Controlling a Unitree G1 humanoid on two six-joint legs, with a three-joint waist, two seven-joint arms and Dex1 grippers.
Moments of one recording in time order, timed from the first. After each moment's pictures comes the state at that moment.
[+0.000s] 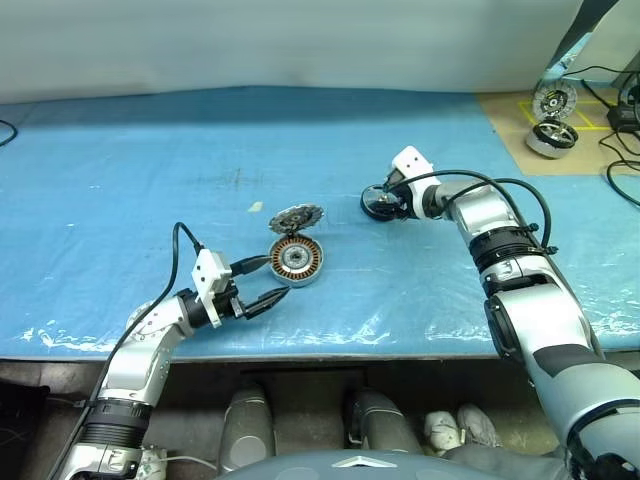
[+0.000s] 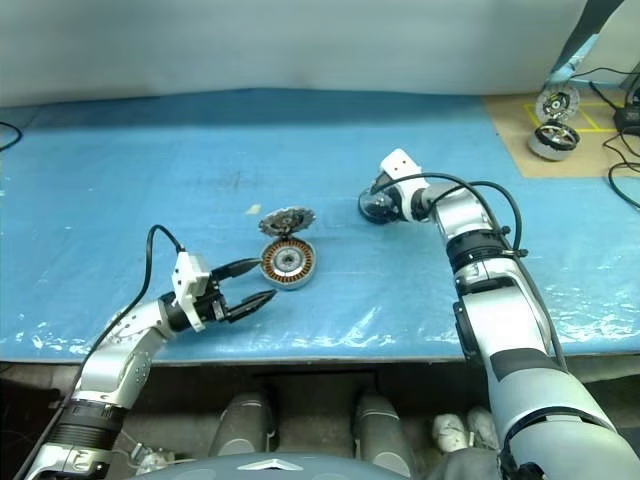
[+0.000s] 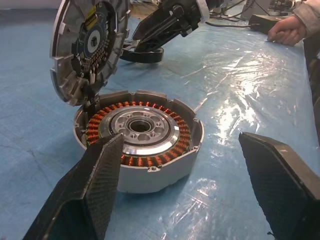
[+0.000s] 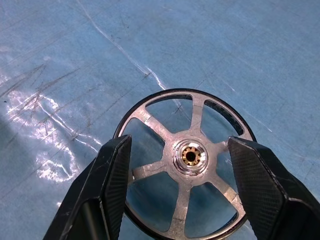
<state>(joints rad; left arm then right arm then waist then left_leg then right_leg) -0.08 0.41 -0.01 0.01 -0.40 0.03 -1.00 -1.01 -0.43 0.15 0.86 -0.08 0.39 0.81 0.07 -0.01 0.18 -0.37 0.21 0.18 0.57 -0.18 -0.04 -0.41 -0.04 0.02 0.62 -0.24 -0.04</state>
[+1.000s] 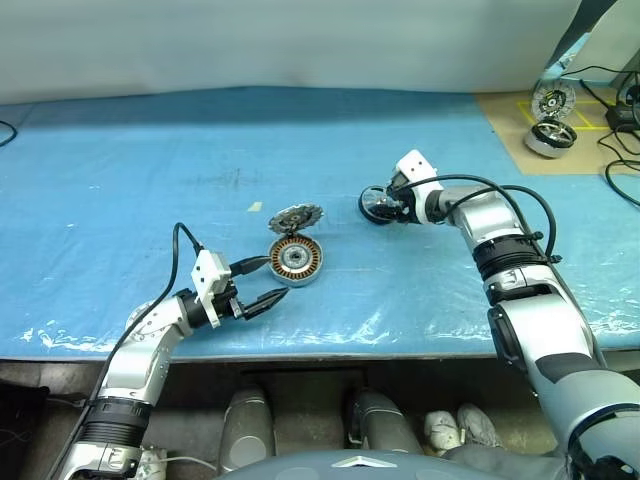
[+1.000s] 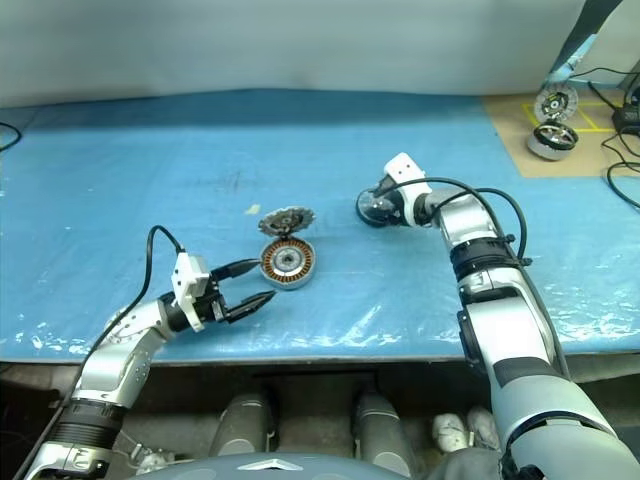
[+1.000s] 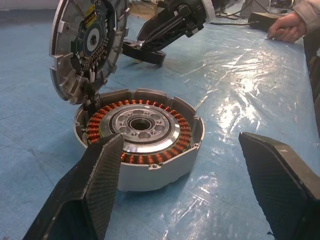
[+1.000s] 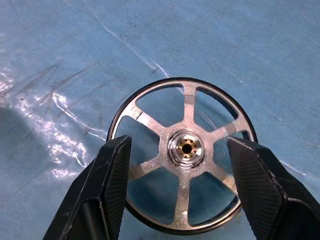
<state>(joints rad) -0.09 0.42 -0.01 0.04 -0.40 0.00 -1.01 -0.96 -0.43 0.13 0.79 -0.04 0.43 0.83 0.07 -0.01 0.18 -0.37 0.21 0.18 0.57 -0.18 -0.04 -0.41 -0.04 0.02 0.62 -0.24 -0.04</state>
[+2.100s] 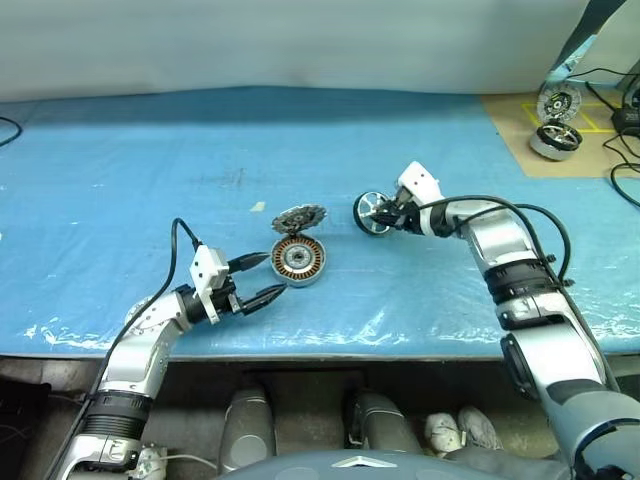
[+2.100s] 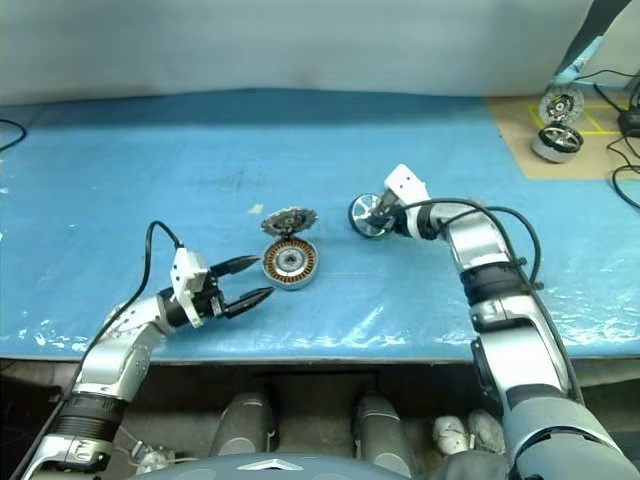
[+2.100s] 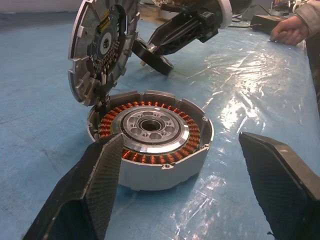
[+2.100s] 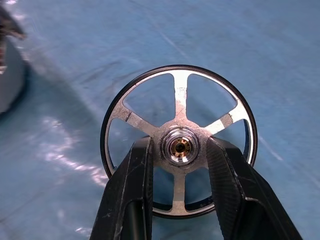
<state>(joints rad) -0.12 0.42 0.00 0.06 -0.42 0.02 -1.03 -0.74 -0.50 0.12 0.45 0.04 0.43 0.97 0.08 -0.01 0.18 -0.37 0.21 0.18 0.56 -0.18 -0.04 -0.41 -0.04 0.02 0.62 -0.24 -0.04</state>
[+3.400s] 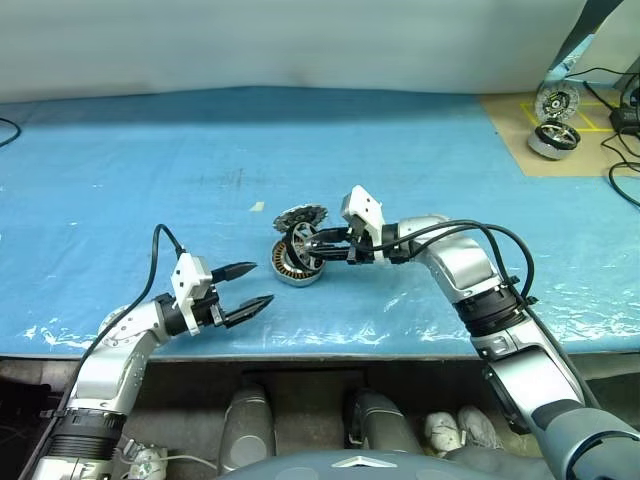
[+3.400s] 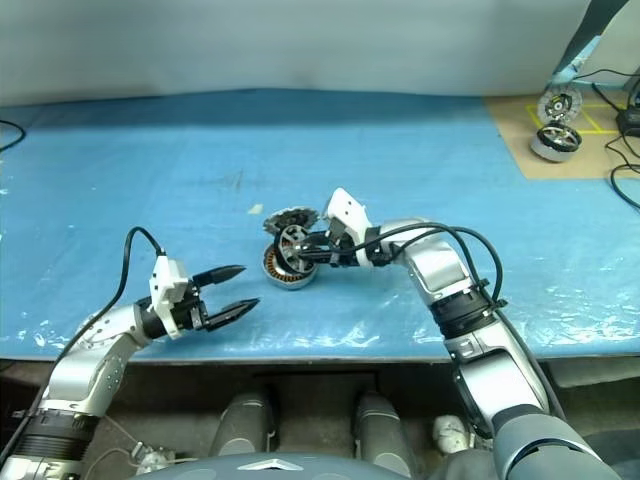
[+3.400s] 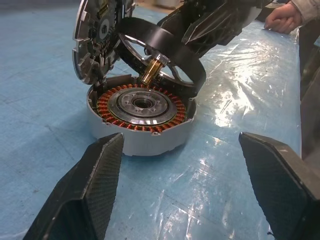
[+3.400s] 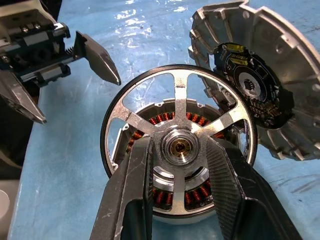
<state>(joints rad) -0.02 0.51 0.04 -0.05 -0.46 0.07 -1.05 -0.68 -0.40 0.32 0.15 0.22 0.52 1.05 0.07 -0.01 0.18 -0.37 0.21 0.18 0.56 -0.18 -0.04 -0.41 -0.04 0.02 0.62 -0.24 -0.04</state>
